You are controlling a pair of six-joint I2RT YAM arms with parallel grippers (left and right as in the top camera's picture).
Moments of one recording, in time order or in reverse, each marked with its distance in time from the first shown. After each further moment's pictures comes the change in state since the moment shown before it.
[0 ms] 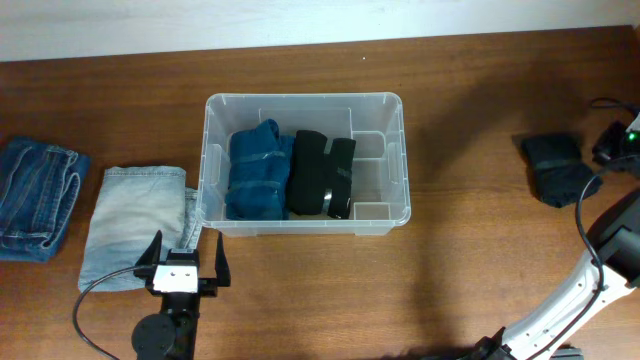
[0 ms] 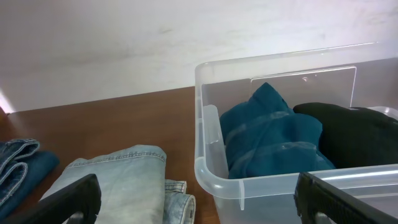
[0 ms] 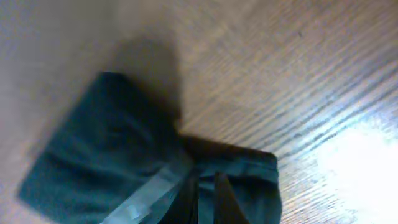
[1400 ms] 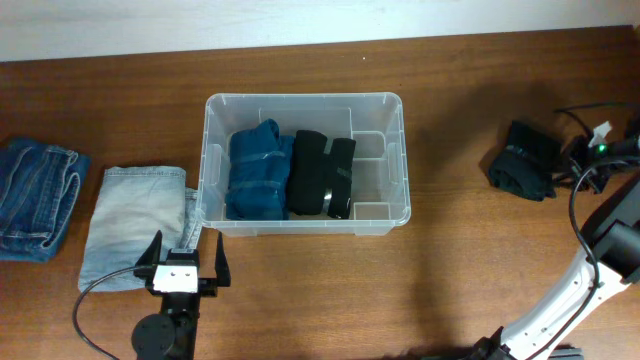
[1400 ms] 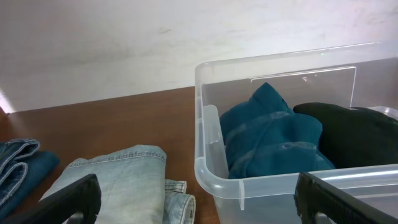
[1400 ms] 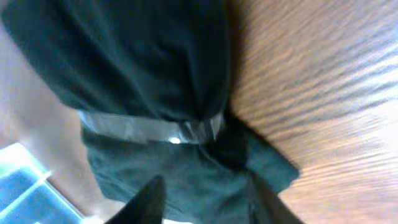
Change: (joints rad) left arm 0.000 0.000 0.000 0.000 0.000 0.000; right arm 0.044 -0.017 -0.074 -0.246 -0.245 0.017
